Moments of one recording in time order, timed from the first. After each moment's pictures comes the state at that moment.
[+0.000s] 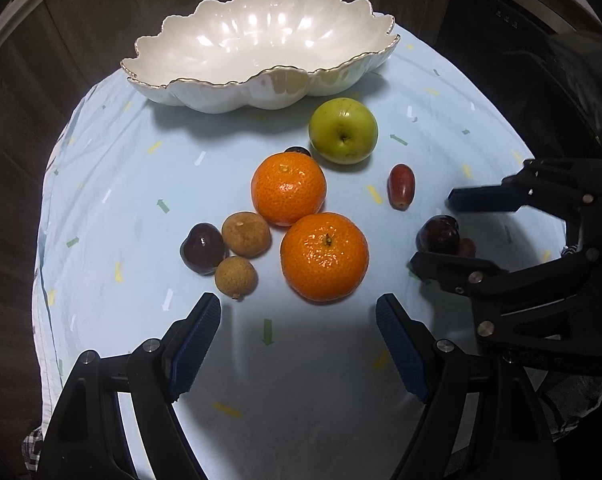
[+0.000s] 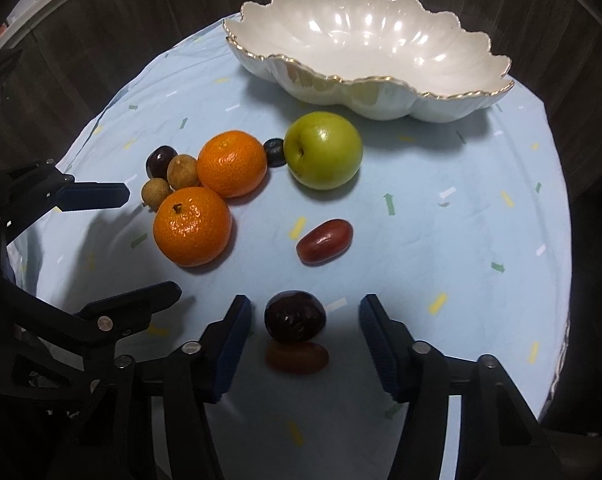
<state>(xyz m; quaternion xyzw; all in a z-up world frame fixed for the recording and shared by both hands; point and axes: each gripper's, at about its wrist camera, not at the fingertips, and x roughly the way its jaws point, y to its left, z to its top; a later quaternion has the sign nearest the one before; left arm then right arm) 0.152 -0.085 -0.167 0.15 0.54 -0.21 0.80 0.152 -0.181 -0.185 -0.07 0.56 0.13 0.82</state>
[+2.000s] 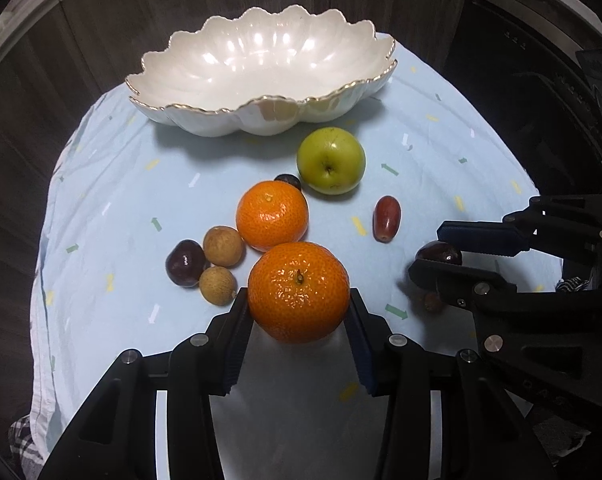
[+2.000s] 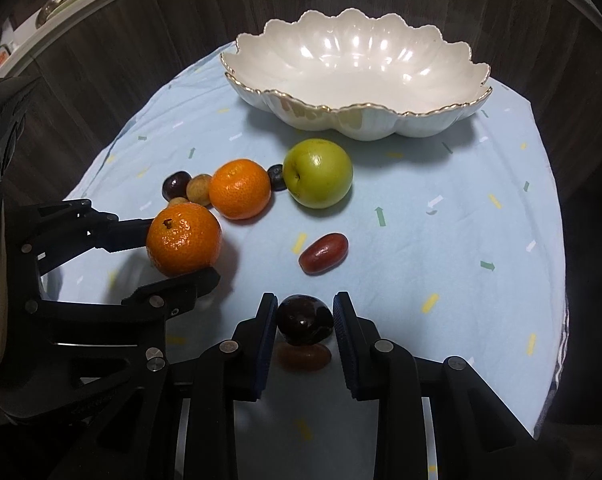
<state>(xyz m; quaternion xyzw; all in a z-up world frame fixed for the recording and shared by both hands) 0.148 -0.097 -0.156 0.12 0.52 -0.19 0.83 0.137 -0.183 -0.169 -0.03 0.53 0.13 0.84</state>
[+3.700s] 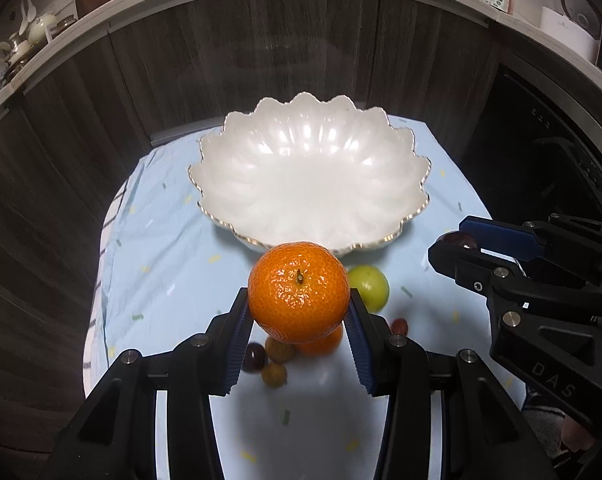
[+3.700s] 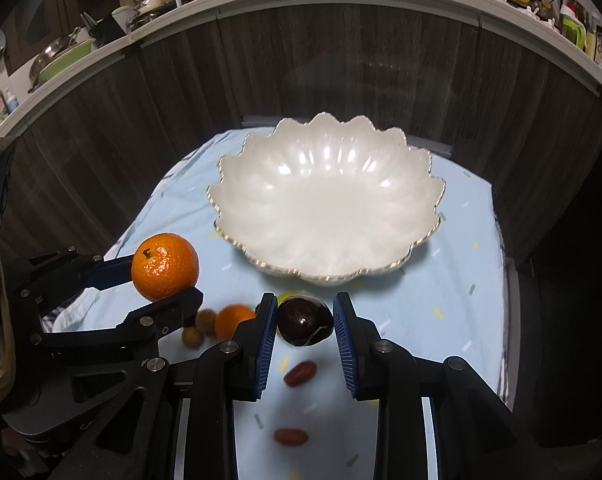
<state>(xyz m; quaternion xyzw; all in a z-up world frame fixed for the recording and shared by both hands) 0.197 -0.086 -0.071 0.09 0.46 -0.14 0.87 0.181 -0.195 -0.077 -0.01 0.44 0.09 0.89</state>
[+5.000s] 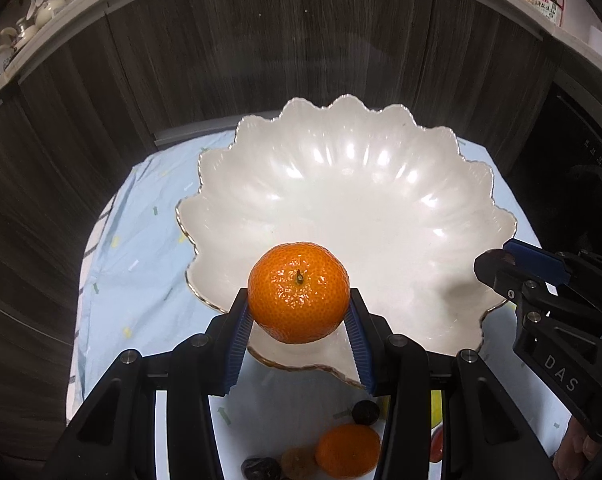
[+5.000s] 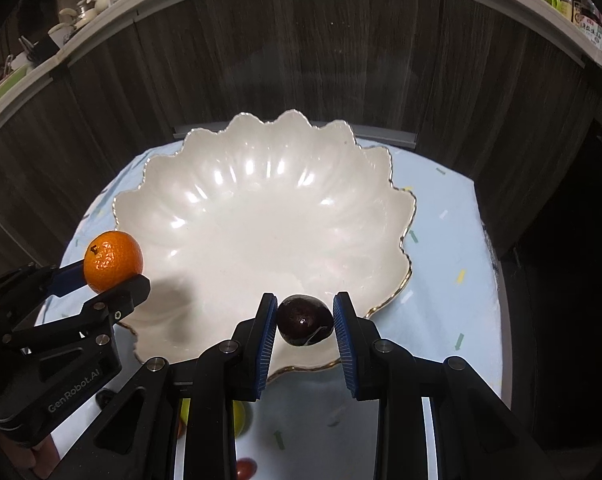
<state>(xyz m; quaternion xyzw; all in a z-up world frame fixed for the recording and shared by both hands) 0.295 -0.100 -0.116 0.07 0.47 -0.10 0.87 0.278 -0.231 -0.123 0.01 0.45 0.01 0.89</state>
